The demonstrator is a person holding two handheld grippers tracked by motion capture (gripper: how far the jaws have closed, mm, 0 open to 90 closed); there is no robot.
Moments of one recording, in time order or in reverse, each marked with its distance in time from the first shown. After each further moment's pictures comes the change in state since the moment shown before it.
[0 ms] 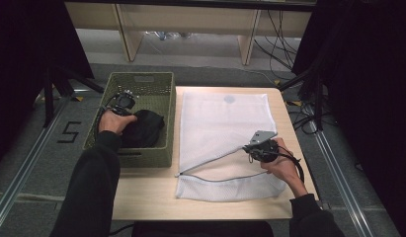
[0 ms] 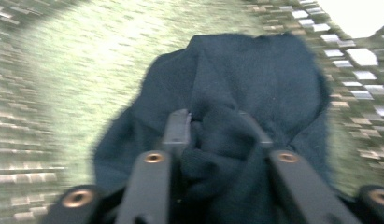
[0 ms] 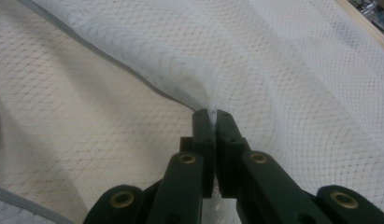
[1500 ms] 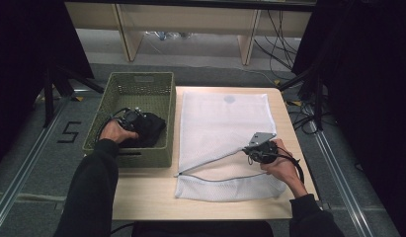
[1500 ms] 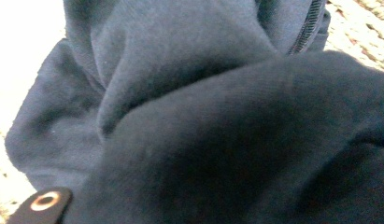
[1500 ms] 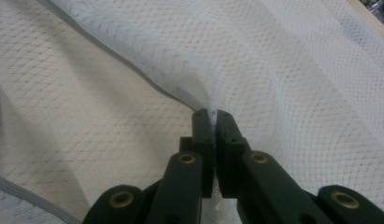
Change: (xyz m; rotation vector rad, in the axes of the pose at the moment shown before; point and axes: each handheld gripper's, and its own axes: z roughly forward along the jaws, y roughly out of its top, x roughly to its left) left arm 0.004 -0.026 0.047 0.214 -0.052 0.269; right arm 0.003 -0.002 0.004 0.006 -0.003 -0.027
